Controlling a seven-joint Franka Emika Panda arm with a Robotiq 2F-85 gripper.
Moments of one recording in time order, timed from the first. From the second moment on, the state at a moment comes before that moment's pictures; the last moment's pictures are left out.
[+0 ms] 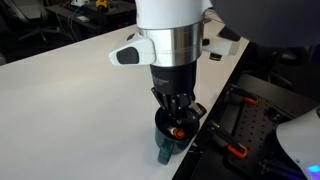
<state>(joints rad) 0.21 0.04 0.25 -2.77 0.09 2.61 -0.98</state>
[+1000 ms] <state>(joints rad) 0.21 0.02 0.25 -2.75 0.18 2.60 -1.00</state>
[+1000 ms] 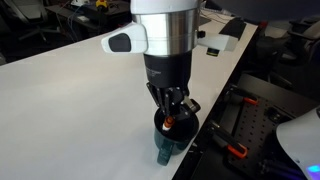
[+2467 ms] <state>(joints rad) 0.22 -0.12 0.21 -2.71 0.17 2.35 -0.99</state>
